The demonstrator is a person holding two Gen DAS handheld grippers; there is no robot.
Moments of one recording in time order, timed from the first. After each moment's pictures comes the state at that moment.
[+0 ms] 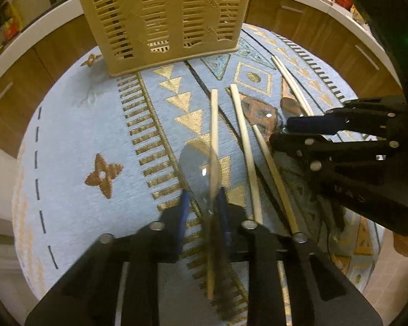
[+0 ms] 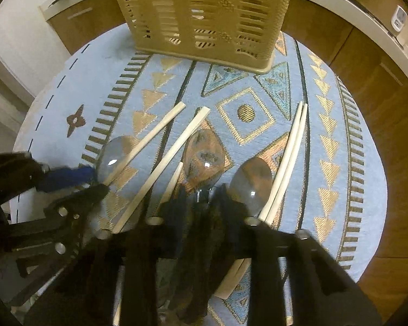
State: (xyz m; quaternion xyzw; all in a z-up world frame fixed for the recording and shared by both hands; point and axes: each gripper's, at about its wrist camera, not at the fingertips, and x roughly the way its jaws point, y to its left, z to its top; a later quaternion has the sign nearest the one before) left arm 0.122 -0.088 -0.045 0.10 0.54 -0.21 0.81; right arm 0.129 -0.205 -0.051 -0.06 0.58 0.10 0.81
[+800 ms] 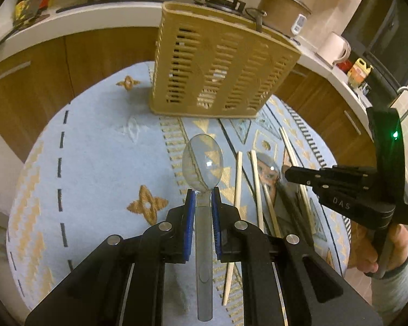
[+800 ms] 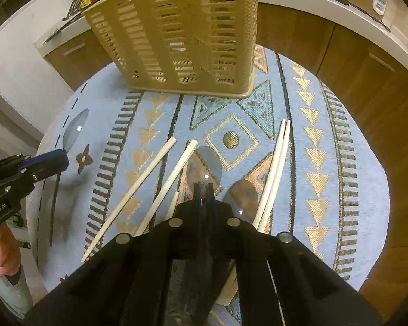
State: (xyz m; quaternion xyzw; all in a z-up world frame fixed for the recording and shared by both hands) left arm 0.142 -0.016 0.001 -0.04 0.48 -0.23 0.85; right arm 0.137 -0.235 -0.025 0.01 0.54 0.10 0.83
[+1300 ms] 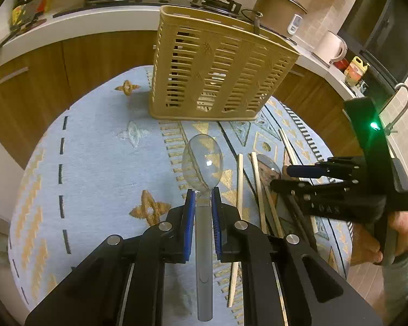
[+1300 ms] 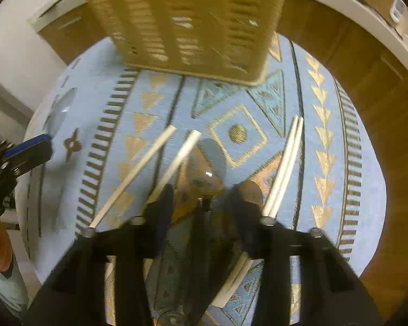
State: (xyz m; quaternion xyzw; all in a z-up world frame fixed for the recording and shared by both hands) left arm 0.147 -0.015 -0.003 -0.03 0.47 -0.23 0.85; right arm 0.159 -0.216 -0.041 -0.03 0.60 0.09 0.79
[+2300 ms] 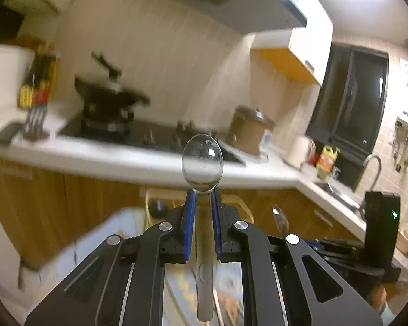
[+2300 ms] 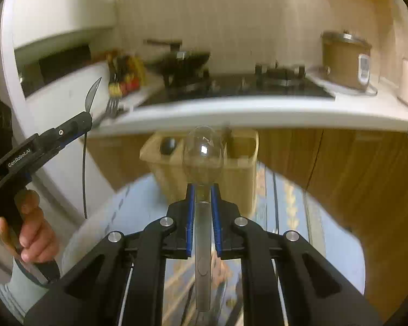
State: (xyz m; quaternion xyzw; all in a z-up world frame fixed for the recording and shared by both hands) left arm 0.146 0.002 0.144 -0.12 0.17 -0.25 0.94; right arm 0.132 -0.236 0.104 0.06 0.30 0.12 0.94
